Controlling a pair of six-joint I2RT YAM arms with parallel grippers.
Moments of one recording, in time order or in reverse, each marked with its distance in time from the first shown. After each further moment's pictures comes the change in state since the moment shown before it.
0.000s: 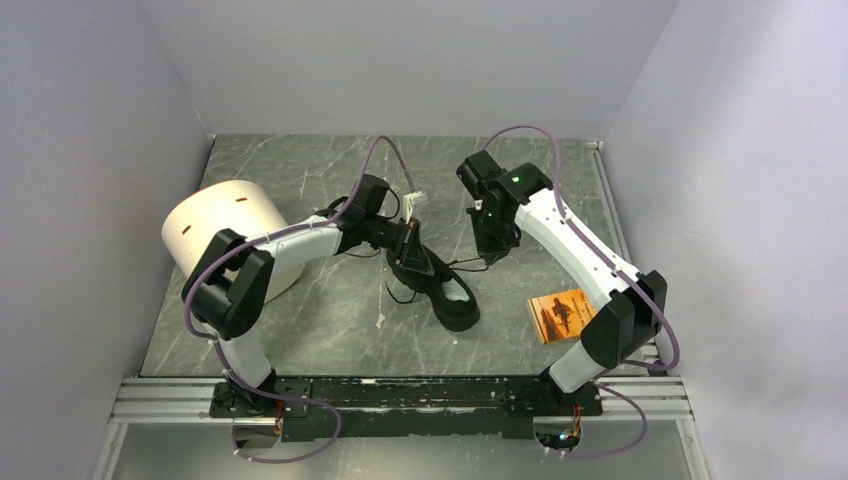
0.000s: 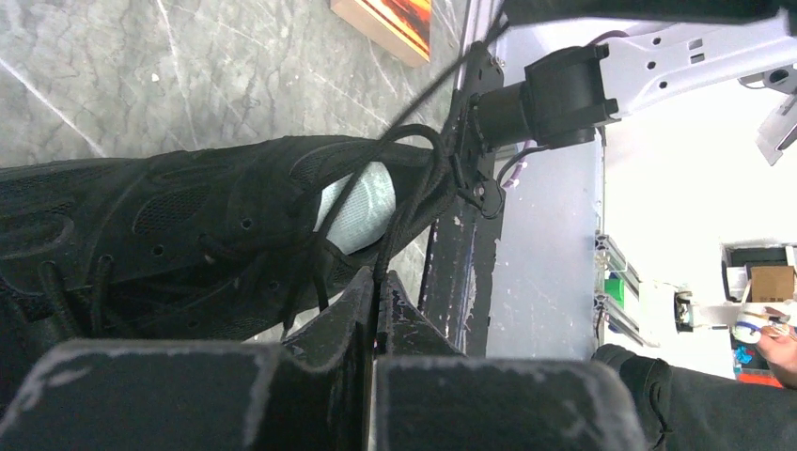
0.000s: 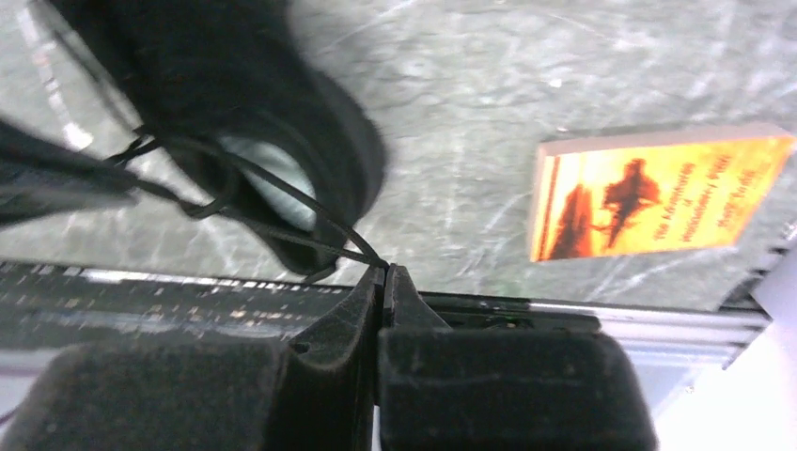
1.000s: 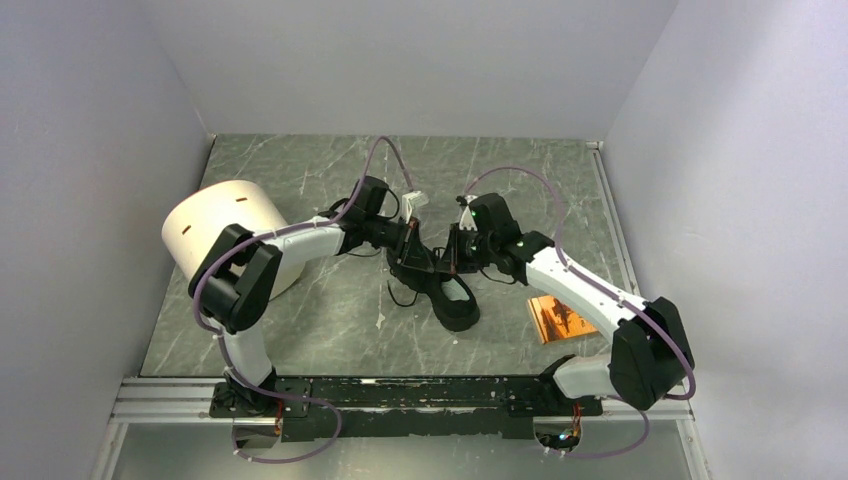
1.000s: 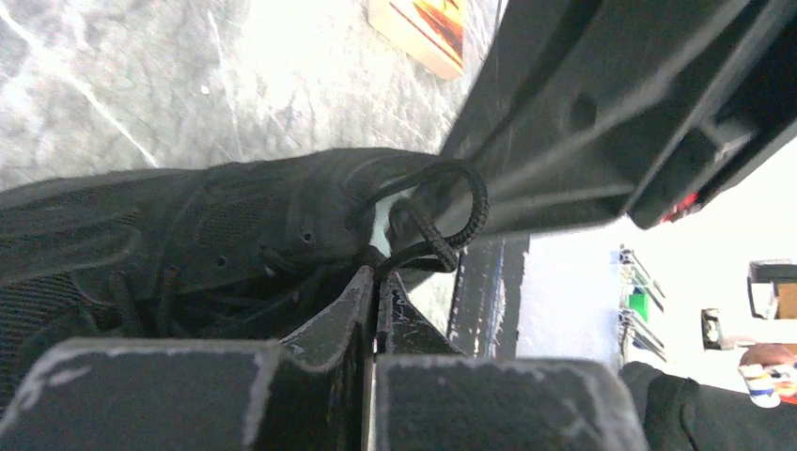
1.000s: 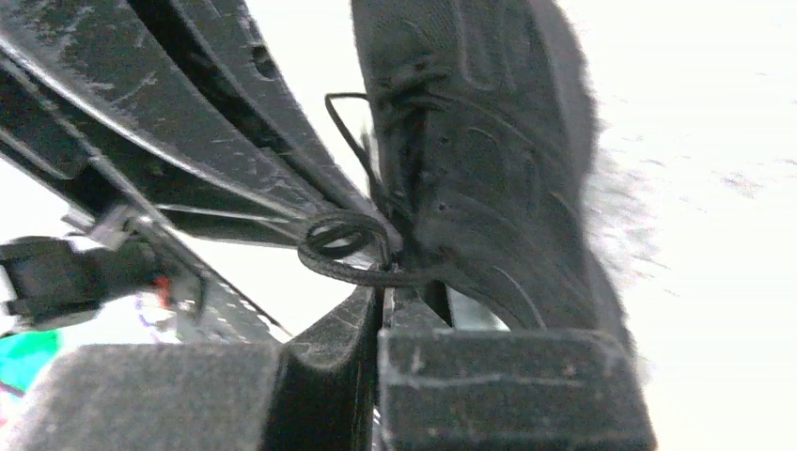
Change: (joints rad) left arm 0.010 0.047 -0.014 0.095 -0.033 0.003; right arm -0.002 -0.248 -0.703 1.040 -0.384 0.139
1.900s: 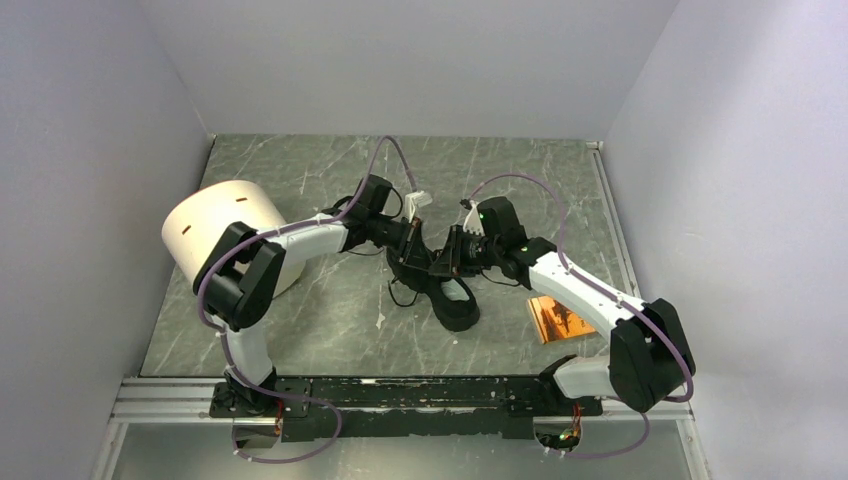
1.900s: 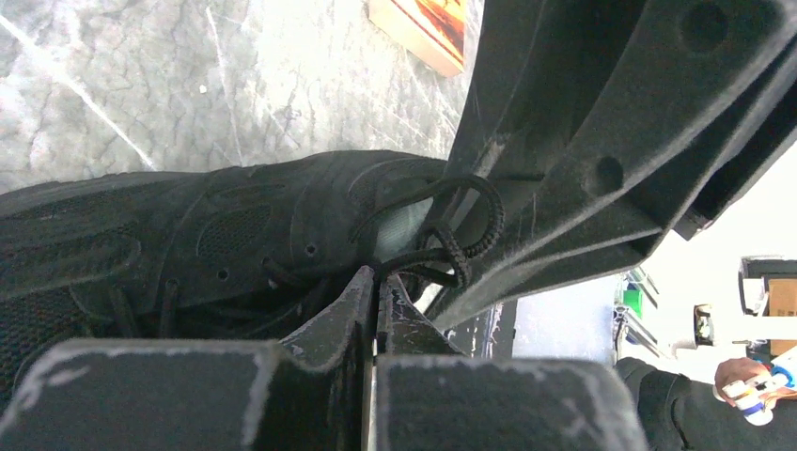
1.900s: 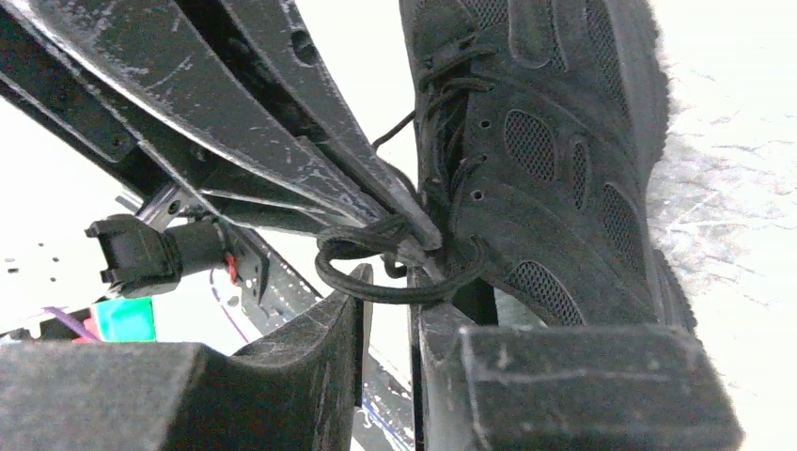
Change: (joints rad) left arm -0.012 0.026 0.046 -0.059 0.011 0.003; right arm -0.043 -0.006 -0.042 0.053 -0.158 0.072
